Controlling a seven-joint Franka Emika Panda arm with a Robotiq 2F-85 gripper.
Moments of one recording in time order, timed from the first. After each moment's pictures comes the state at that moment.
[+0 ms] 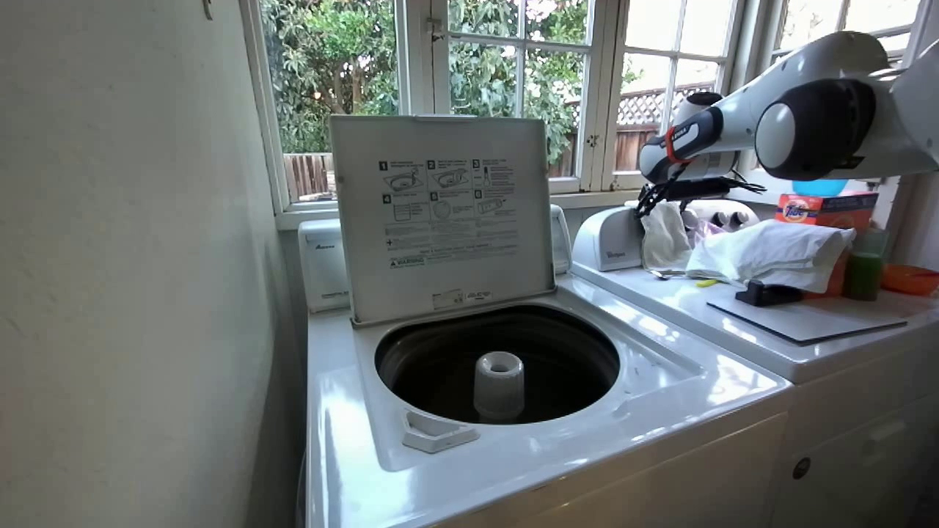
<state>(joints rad) -0.44 0.92 -0.11 -0.95 -0.03 2.54 -0.05</state>
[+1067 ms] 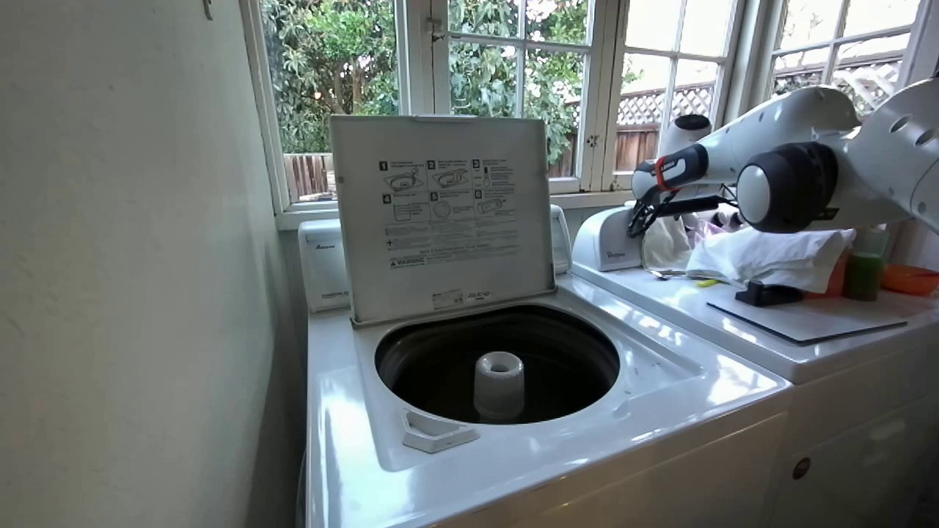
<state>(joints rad) -0.43 1.11 -0.17 -0.72 -0.03 2.56 0.00</state>
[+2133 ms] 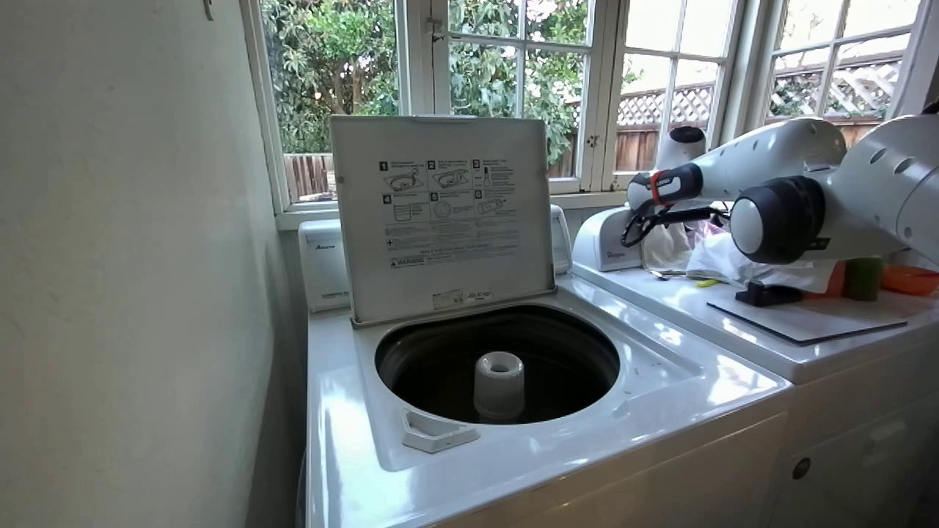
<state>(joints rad) -0.44 1.23 -0.16 -0.56 -0.03 2.55 0.04</state>
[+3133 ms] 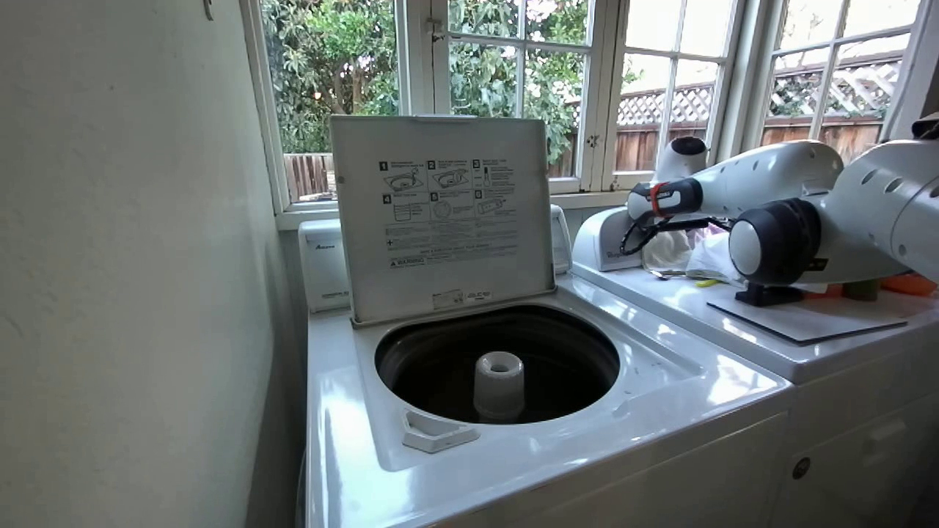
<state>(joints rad) -0.45 1.32 -0.14 -0.46 -0.03 2.58 0.04</state>
